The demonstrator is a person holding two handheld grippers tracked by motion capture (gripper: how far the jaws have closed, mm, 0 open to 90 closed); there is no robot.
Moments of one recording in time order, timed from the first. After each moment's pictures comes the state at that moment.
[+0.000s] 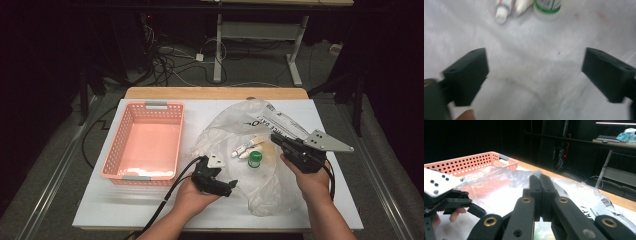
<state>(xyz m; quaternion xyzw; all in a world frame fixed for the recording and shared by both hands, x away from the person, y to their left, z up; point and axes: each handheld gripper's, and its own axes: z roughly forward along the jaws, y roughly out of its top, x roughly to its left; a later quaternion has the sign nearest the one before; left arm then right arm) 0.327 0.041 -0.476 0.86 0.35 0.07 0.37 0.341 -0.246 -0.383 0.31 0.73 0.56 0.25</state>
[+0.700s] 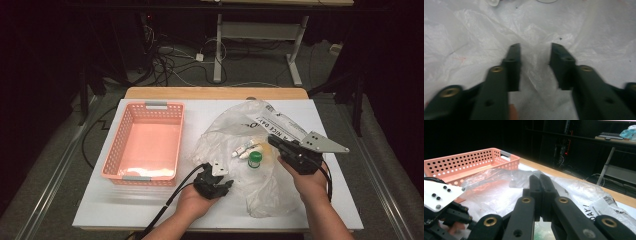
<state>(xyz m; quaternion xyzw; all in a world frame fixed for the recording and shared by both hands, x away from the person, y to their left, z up) 0.319 0.030 -0.492 0.87 0.34 0.08 0.36 0.340 -0.240 -0.388 0.31 0.74 0.55 0.24</state>
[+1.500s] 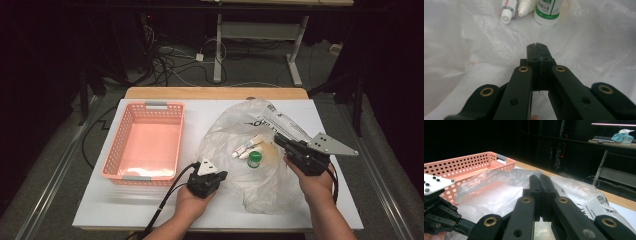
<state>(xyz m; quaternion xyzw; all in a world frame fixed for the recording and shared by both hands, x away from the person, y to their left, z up) 0.316 0.053 -0.490 0.81 0.37 0.07 0.45 0.334 -0.253 -0.384 0.31 0.72 0.56 0.26</state>
